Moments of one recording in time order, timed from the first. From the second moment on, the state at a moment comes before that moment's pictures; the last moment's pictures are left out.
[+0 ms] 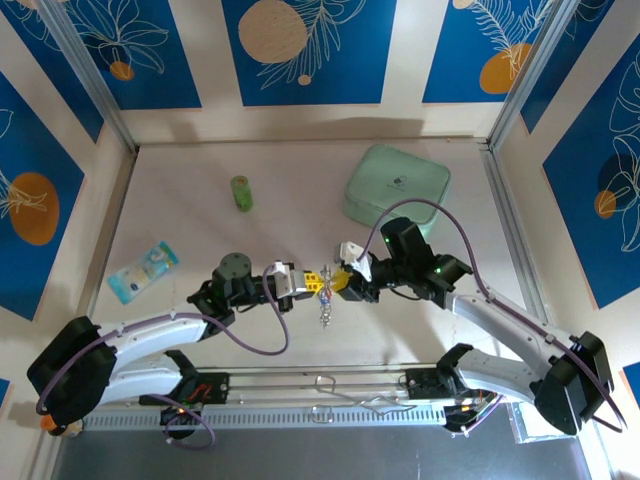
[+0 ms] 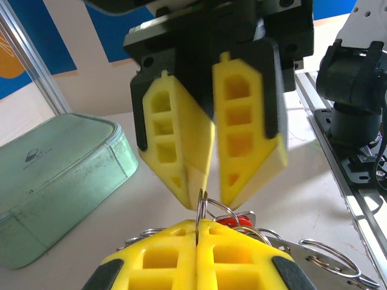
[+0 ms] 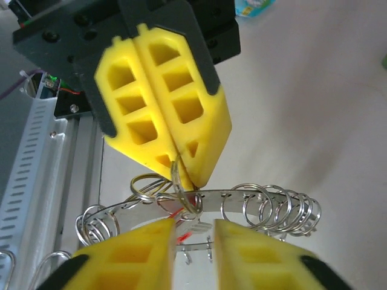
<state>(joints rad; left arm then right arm) -0.80 1.14 0.41 0.59 0.58 0.32 0.65 1.04 0.76 -0.43 -0.67 -0.43</state>
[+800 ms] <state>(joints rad) -0.80 1.16 0.40 0.64 0.58 0.29 0.66 1.04 0.71 -0.41 -0.71 -0.37</state>
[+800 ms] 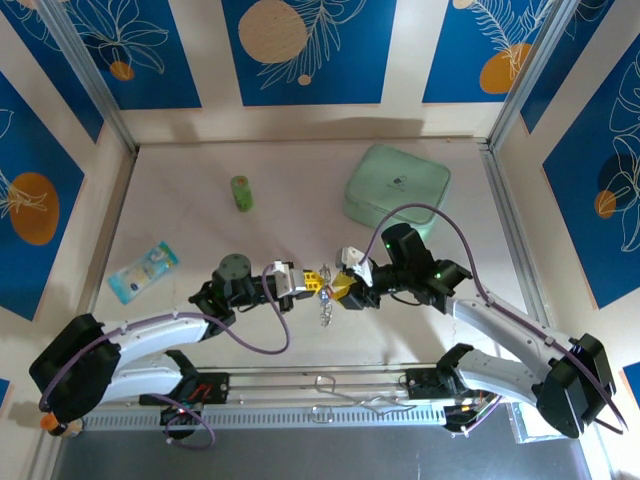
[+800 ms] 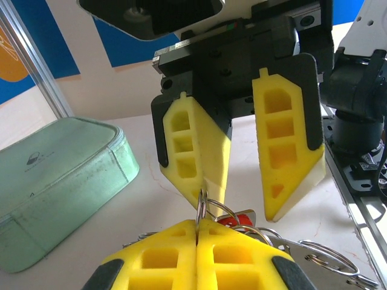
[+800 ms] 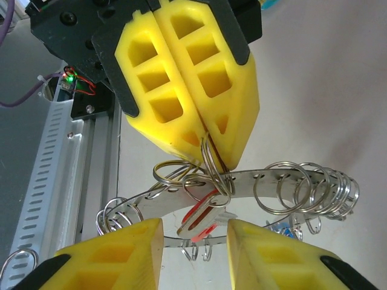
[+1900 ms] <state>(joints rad) -0.81 1.18 0.39 0.68 0.58 0.27 0.66 1.00 0.71 -0.38 -0.66 -0.39</state>
